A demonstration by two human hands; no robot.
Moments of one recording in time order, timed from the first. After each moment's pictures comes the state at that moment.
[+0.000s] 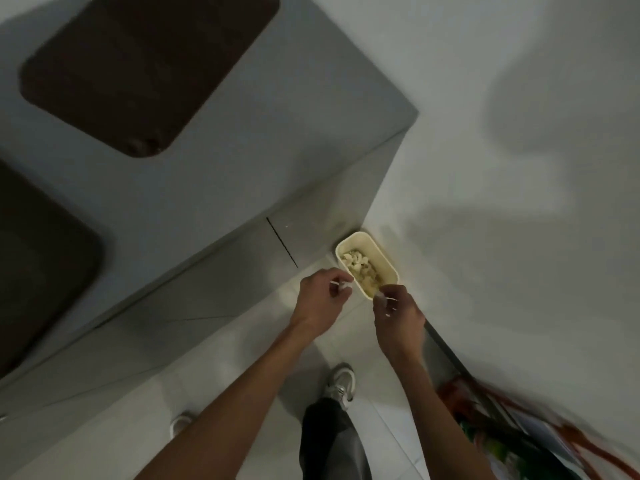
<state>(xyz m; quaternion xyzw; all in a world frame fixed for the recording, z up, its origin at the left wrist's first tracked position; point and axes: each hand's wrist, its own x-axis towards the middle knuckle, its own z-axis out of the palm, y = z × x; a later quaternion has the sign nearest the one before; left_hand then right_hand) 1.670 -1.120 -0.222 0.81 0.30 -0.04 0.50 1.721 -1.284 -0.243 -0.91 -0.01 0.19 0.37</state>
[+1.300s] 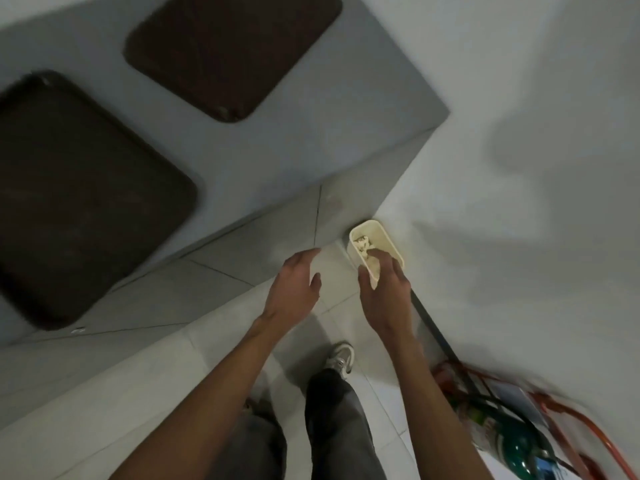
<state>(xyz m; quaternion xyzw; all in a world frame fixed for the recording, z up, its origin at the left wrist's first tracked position) 1.537 -1.075 -0.149 0.86 0.31 -0.04 0.39 1.635 -1.234 -0.134 -0.92 -0.17 0.16 0.32</state>
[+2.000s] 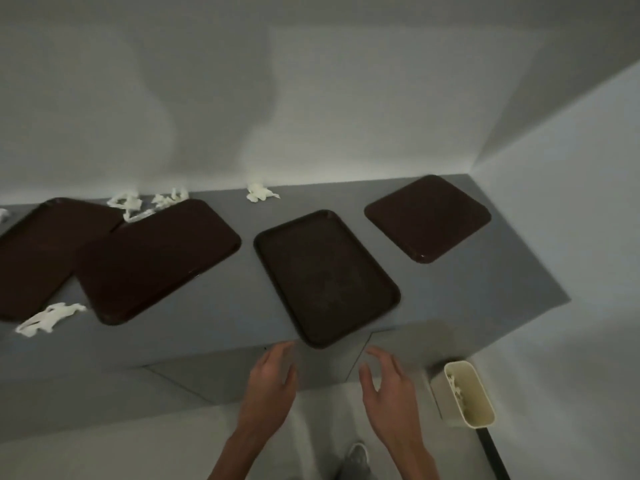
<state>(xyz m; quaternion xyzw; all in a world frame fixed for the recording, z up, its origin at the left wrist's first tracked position) 1.161 -0.937 0.047 0.76 0.50 0.19 0.37 1.349 -1.068 0.048 -0.85 -0.37 0.17 0.34</state>
